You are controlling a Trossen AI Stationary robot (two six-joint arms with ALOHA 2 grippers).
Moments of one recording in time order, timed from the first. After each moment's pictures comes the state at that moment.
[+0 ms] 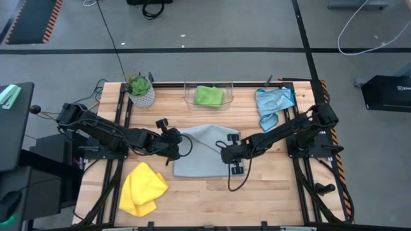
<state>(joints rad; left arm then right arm) -0.28 1.39 0.91 -0.61 -0.71 -0.34 0.24 1.70 0.95 -0.42 0.22 0.10</state>
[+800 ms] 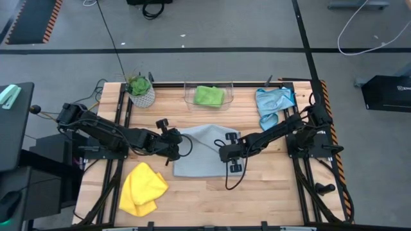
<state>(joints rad) -0.28 1.39 0.91 -0.62 -0.69 -0.34 0.21 1.77 0.95 -0.38 0.24 0.03</state>
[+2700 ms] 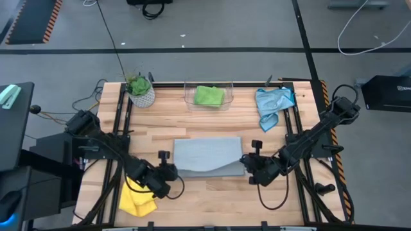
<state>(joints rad) -0.66 1.59 0.91 -0.55 -0.58 -0.47 0.64 1.39 0.79 -0.48 0.67 0.49</state>
